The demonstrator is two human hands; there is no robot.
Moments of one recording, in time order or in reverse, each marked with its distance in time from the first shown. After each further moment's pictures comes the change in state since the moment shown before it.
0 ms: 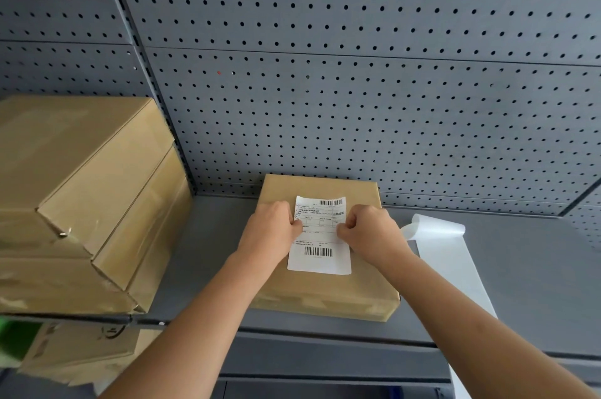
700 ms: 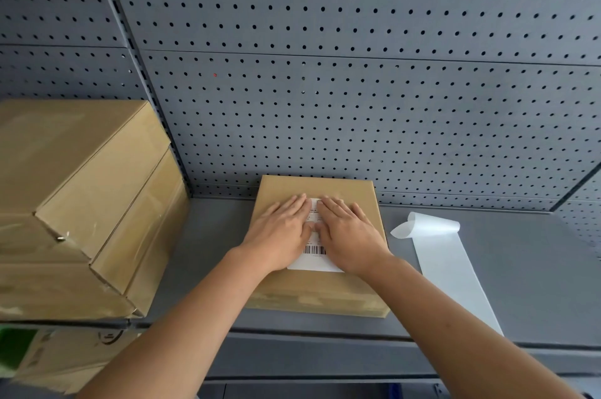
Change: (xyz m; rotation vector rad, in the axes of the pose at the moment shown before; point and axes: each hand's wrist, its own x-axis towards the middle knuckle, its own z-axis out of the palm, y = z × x) left_hand 0.012 -0.013 0.020 0.313 -0.163 0.417; right_hand 0.004 0.001 0.035 -0.342 0.055 -0.440
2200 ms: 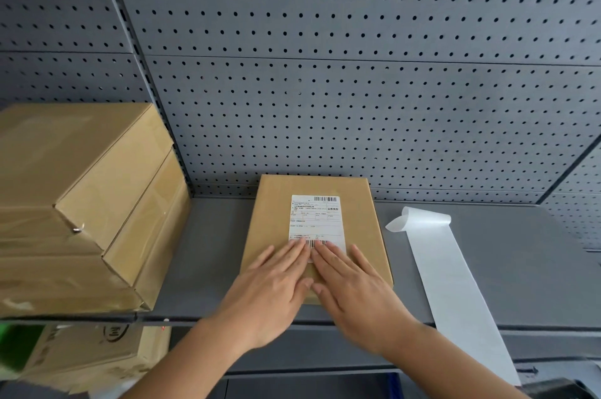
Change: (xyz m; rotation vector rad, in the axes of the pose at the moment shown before) left_hand -0.108 0.025 0.010 0.005 -0.008 0.129; right_hand -0.107 -0.032 0.001 -0.019 0.045 -0.157
